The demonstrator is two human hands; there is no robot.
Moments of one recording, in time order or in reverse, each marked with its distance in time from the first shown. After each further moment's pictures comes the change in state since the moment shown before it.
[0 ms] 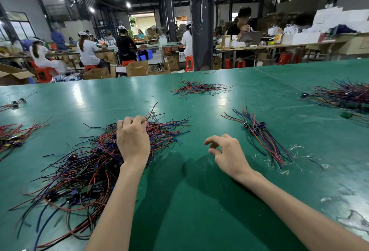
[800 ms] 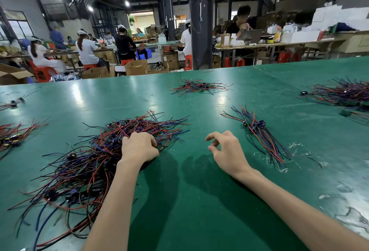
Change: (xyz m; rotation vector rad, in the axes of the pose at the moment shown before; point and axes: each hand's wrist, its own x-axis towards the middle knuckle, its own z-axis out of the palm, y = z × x) left_hand 0.001 0.001 -0.009 0.364 -0.737 0.048; right_hand -0.001 -0.001 0.001 -0.002 0.034 0.037
